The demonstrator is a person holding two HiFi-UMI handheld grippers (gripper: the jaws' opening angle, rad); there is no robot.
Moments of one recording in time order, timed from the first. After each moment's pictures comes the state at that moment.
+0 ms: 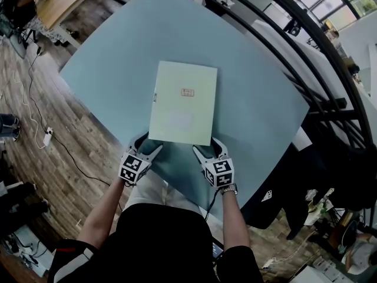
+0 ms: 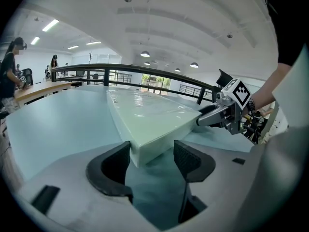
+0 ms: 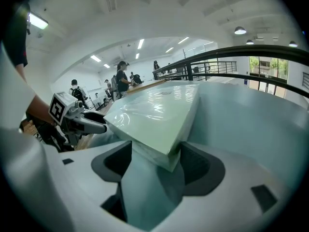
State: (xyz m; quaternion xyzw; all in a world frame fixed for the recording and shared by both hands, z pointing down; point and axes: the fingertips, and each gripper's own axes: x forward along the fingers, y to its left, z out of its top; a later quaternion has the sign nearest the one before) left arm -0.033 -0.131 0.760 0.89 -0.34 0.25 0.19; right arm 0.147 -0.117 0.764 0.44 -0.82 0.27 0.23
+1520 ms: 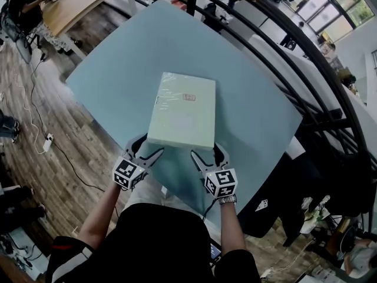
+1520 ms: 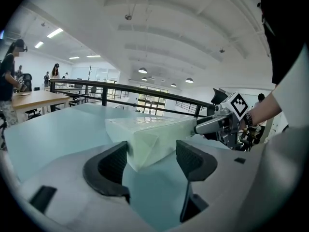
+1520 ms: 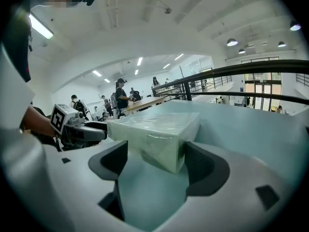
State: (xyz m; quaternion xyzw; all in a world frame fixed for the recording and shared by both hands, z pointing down) left arm -0.027 -0.151 0.665 0.91 -0.34 0.16 0.15; right arm 0.142 -0.136 0.672 0.48 -0.83 0.24 0.15
